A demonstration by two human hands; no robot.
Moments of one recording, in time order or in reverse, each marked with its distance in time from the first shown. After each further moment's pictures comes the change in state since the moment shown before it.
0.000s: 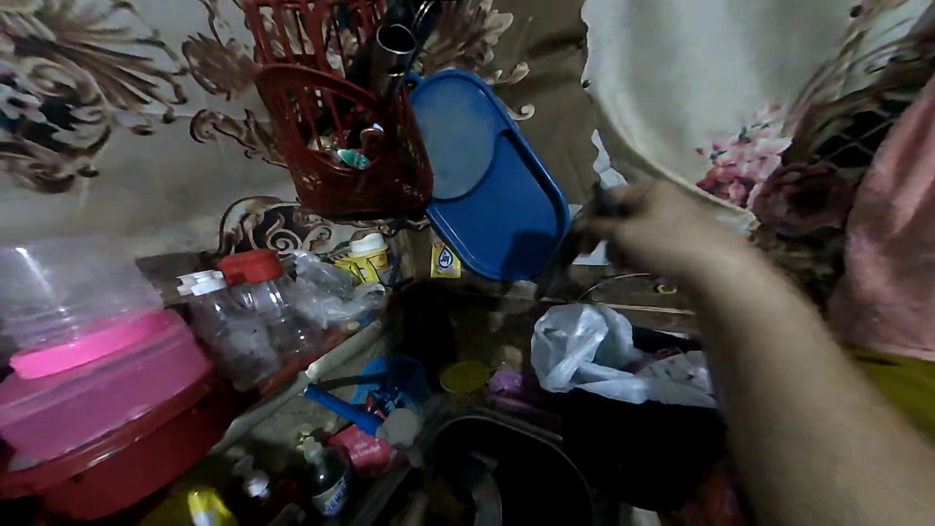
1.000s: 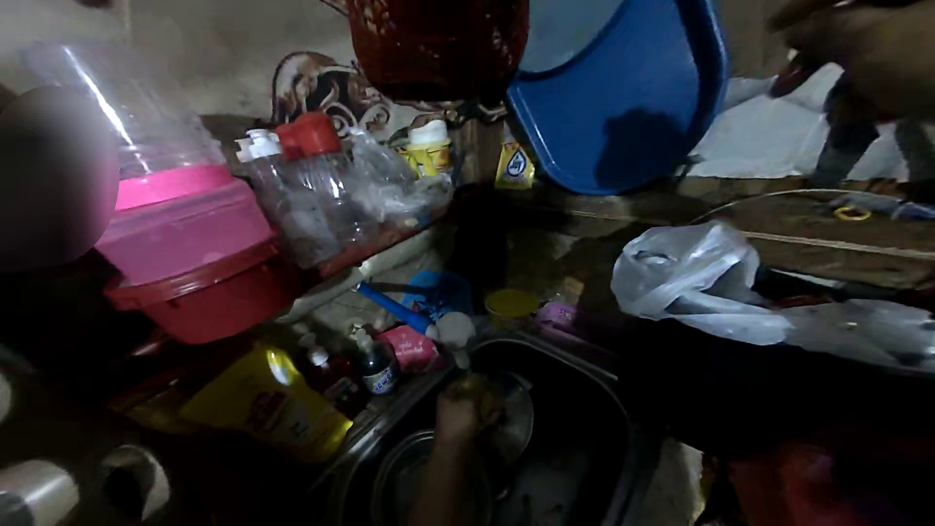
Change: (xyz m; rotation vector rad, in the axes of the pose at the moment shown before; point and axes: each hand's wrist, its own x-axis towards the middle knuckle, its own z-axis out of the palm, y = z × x) left_hand -0.010 0.038 0.030 -0.222 0.081 -0.203; right_hand 0.070 0.042 -0.020 -0.249 0.017 -0.231
